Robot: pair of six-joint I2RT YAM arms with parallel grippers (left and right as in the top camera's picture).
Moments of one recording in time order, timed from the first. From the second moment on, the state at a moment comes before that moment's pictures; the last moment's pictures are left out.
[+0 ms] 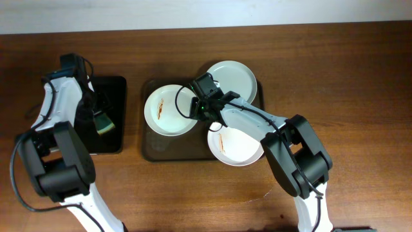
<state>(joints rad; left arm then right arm) 0.24 2.08 1.59 -0.96 -0.04 -0.24 0.60 2.15 1.46 -0.38 -0.06 0.74</state>
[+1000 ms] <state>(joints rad) 0.07 1.99 1.70 -1.07 0.21 0.09 0.60 2.15 1.46 -0.38 -0.06 0.74</state>
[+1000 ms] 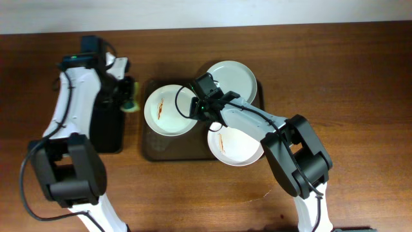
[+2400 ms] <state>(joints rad) -0.10 1.98 1.25 -0.43 0.16 -0.02 0.57 2.16 1.46 -0.39 -0.14 0.73</state>
